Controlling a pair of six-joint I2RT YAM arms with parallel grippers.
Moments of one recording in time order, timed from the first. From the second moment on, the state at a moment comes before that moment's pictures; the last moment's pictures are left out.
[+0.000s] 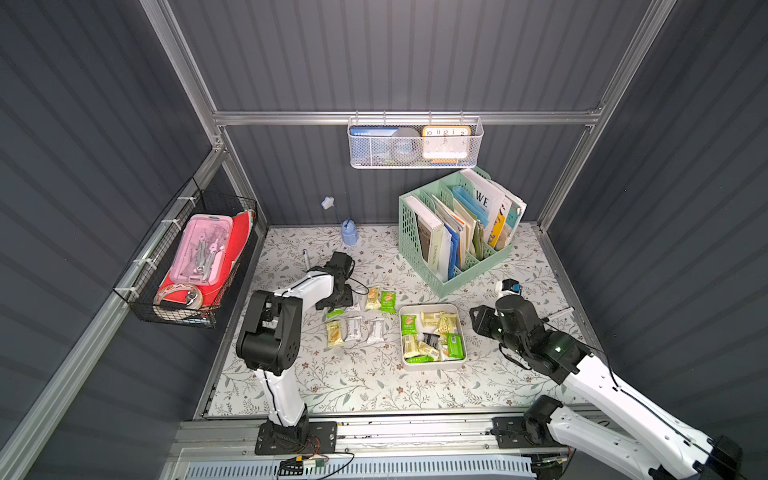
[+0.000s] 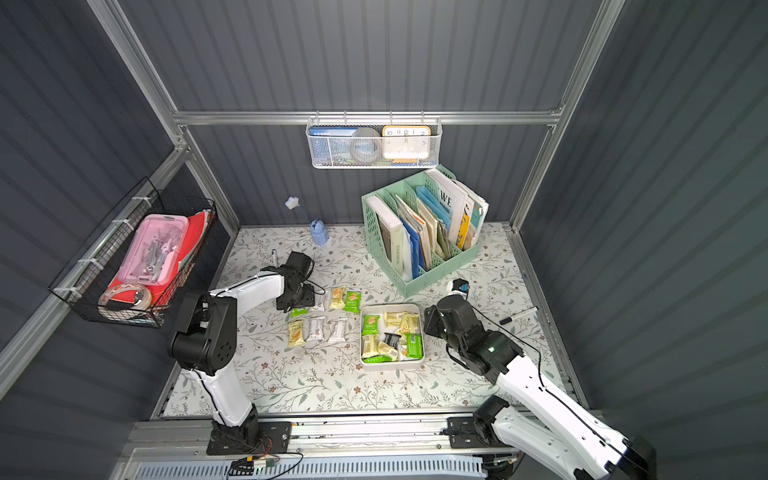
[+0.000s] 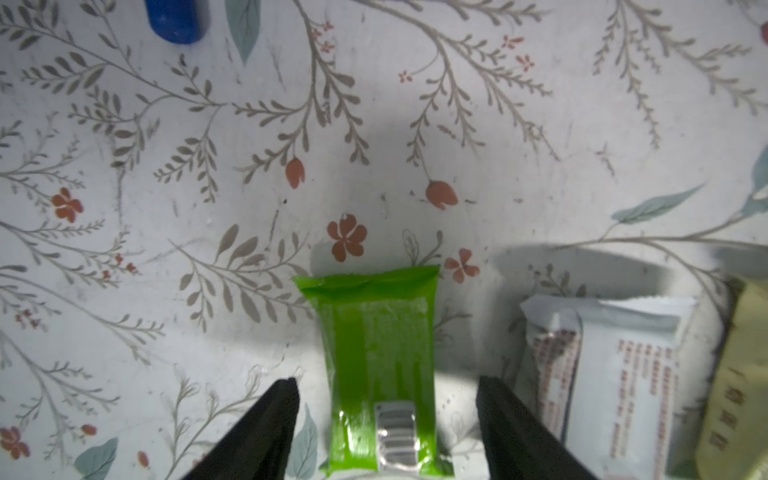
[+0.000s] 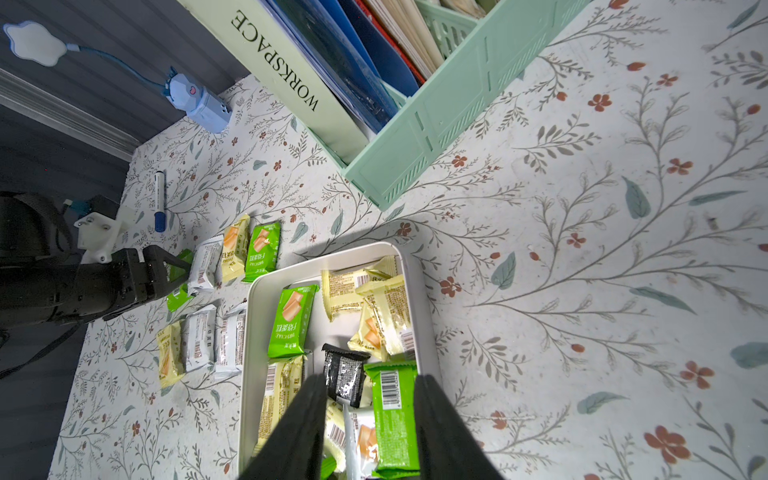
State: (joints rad) left arm -0.23 1.82 1.20 -0.62 -0.25 -0.38; right arm 0.61 0.85 0.71 -0.54 0.21 0.78
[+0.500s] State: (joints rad) left arm -0.23 1.26 0.97 -0.44 -0.10 -0.73; right arm 0.66 1.40 0.96 -0.51 -0.17 0.74
